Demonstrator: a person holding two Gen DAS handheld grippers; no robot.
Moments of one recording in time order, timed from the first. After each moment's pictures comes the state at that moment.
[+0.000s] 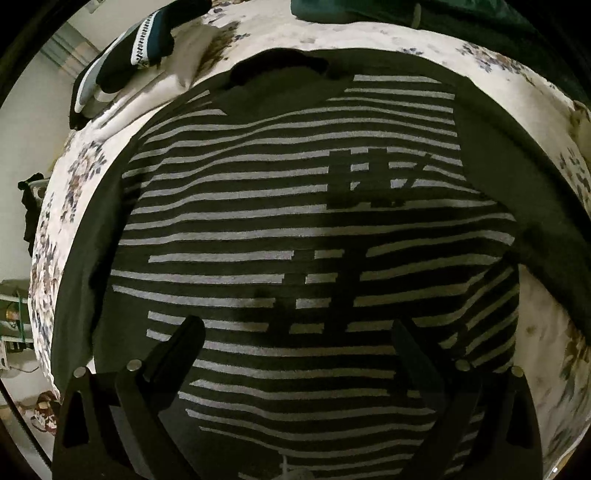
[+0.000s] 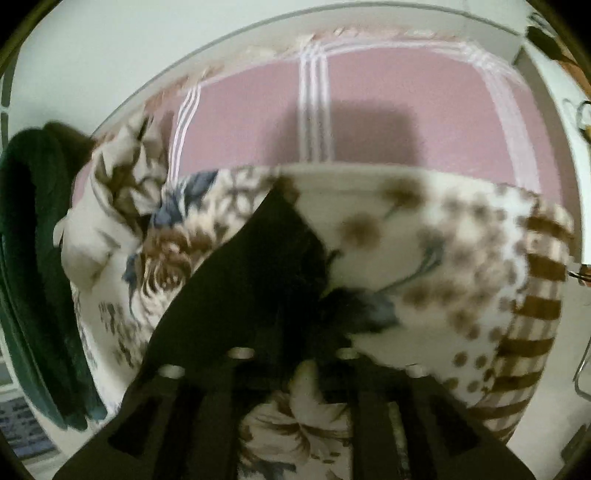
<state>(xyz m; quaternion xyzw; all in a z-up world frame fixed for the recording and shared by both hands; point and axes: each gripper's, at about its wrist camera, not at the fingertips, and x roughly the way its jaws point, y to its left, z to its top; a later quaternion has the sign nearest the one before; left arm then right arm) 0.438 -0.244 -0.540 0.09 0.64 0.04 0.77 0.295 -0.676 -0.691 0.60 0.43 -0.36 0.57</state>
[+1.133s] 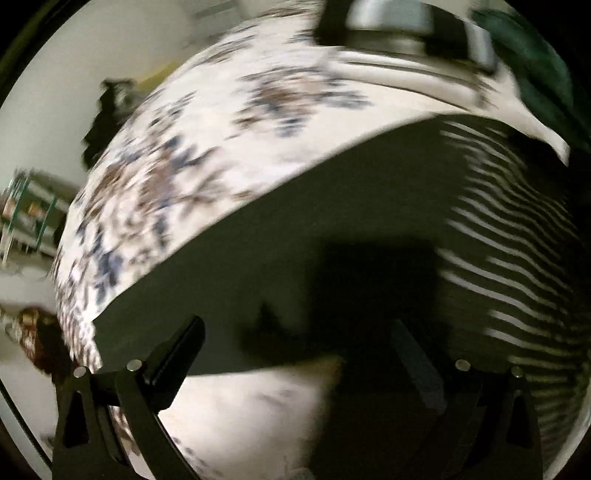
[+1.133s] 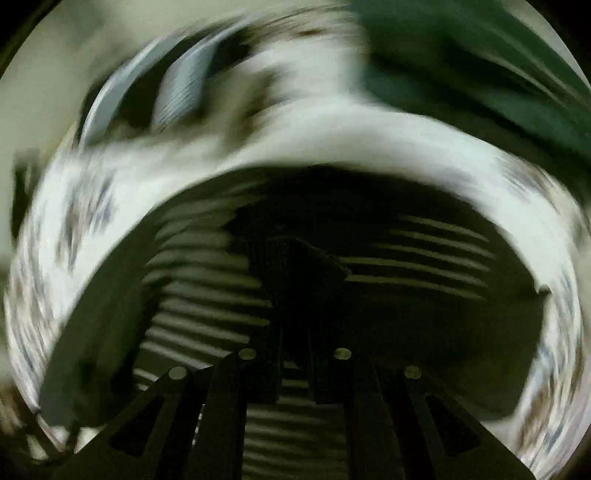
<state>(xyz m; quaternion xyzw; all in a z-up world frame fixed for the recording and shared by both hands) 0.366 0.096 -0.517 -0.04 0.59 0.21 0.78 0.635 0.028 -0.587 -0.04 0.59 0.10 0.80</state>
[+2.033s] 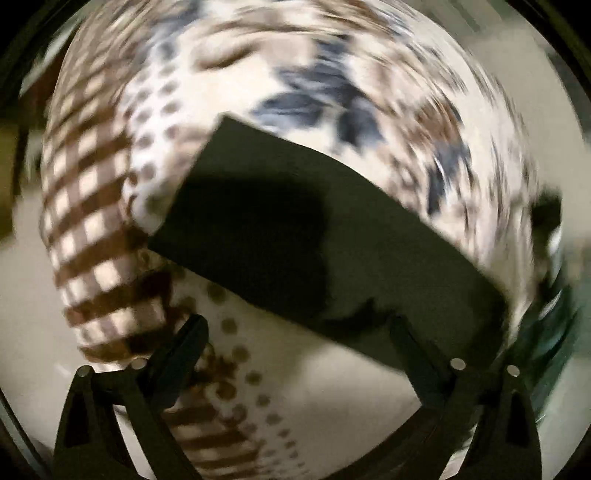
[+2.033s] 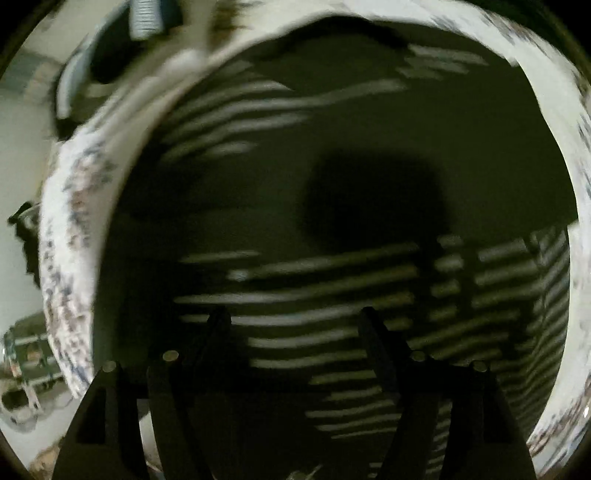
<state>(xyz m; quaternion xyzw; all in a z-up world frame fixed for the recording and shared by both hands) 0.163 0.341 -0.591 -0.54 0.48 0.27 0.63 0.544 -0.008 -0.628 0.15 0.69 0.02 0.70</state>
